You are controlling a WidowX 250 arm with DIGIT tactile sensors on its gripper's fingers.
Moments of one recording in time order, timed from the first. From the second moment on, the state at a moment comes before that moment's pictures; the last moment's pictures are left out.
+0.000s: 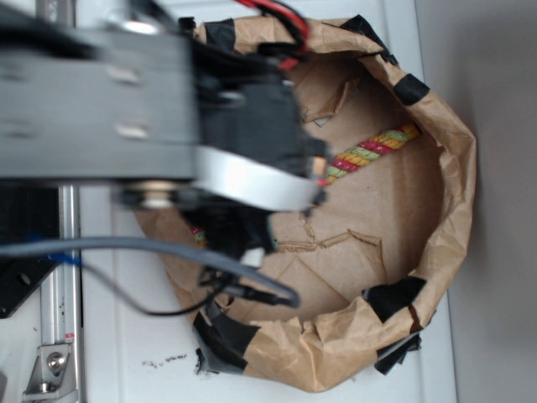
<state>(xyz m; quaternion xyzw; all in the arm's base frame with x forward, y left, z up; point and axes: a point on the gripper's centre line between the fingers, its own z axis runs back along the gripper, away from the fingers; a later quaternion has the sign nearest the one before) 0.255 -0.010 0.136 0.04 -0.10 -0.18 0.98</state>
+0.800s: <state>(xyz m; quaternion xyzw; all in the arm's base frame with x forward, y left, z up) 0.258 0.027 0.048 -0.10 -0.05 -0.34 0.93</state>
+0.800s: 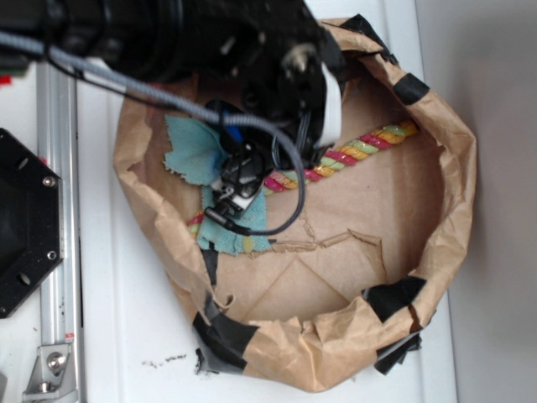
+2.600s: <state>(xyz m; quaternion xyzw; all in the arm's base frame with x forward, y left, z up) 0.257 0.045 0.010 0.00 -0.05 -0.35 0.94</state>
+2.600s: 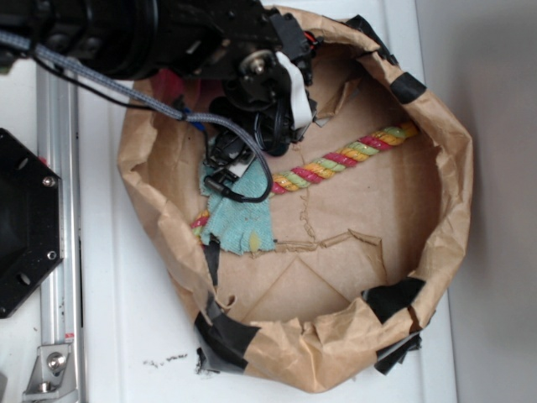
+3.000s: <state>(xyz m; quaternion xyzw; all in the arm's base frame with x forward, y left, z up) 0.256 0.043 0.008 0.01 -0.05 -0.33 0.94</state>
